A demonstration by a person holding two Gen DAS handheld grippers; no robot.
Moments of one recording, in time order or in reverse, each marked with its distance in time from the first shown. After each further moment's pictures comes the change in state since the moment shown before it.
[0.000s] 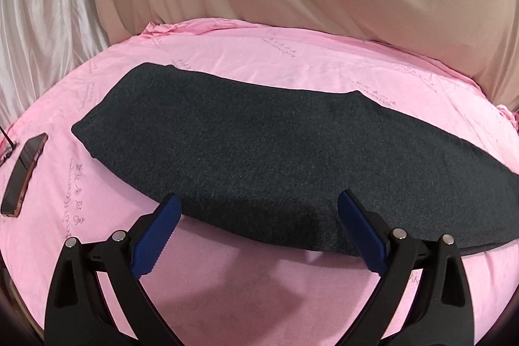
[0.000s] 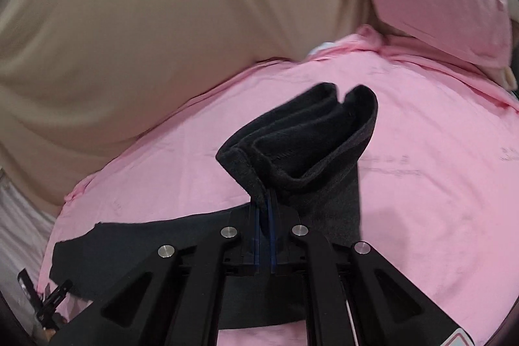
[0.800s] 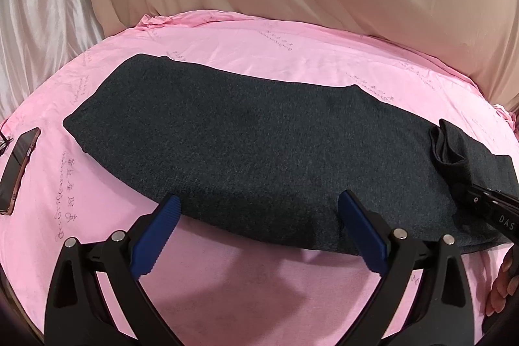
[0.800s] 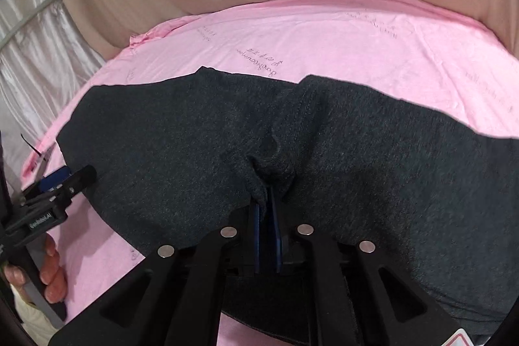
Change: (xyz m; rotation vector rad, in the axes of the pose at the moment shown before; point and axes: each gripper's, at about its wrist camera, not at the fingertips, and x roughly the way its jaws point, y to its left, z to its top) left arm 0.005 0.002 -0.001 -0.021 0.033 -0.032; right arm 0.128 0.235 -0.131 -0.483 0.331 0.161
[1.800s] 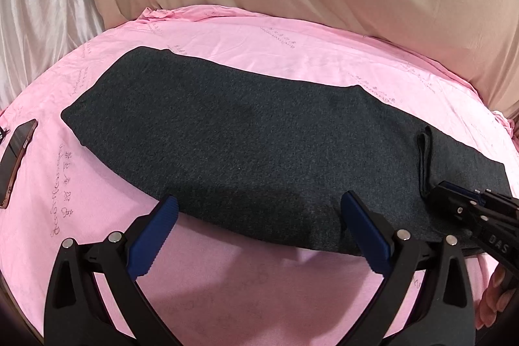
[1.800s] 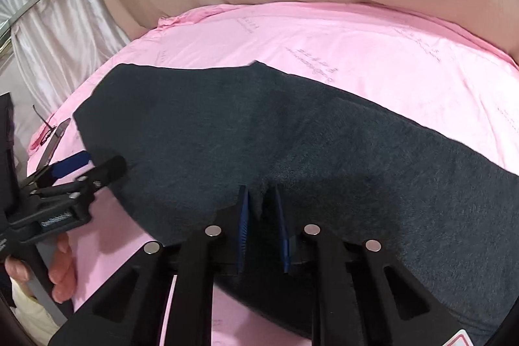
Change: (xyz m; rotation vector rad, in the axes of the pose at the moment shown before) left arm 0.003 0.003 0.001 -0.032 0.014 -0.013; right arm 0.012 0.038 0.004 -0.082 0.045 0.162
